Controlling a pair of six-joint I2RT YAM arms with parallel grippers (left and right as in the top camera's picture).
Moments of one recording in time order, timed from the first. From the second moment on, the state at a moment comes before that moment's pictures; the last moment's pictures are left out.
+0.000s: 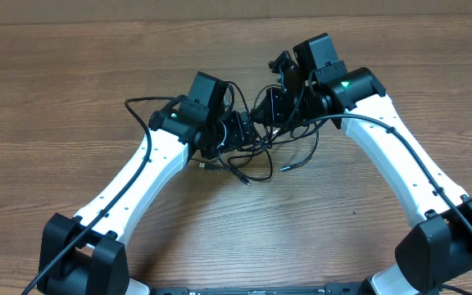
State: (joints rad) left arm -0.45 1.64 1.26 -0.70 0.32 -0.75; right arm 0.39 1.74 1.57 -0.90 -0.58 0.38
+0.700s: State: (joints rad) left arm -0.35 1.79 1.26 -0.79 0.24 -0.72; right arm 0.37 1.56 1.57 -0.86 -0.55 0.42
